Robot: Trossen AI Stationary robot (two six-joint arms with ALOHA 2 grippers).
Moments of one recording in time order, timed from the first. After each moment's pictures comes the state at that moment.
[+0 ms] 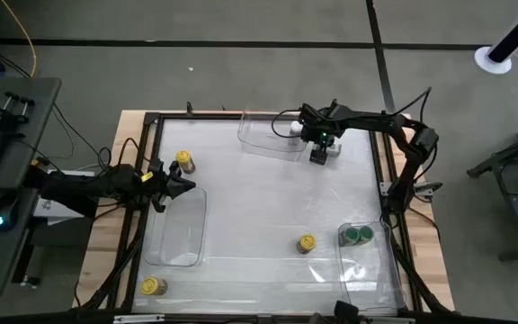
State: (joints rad) left arm -0.06 0.04 0.01 0.18 -0.06 -0.49; right arm -0.63 1.79 1.19 -0.89 0.13 -0.31
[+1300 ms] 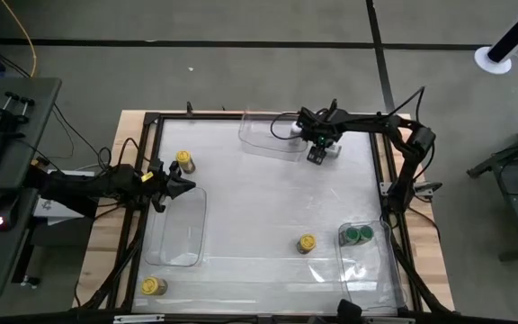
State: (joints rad) left arm -0.06 0.04 0.01 0.18 -0.06 -0.49; right arm -0.62 1.82 1.15 -0.81 0.26 -0.19
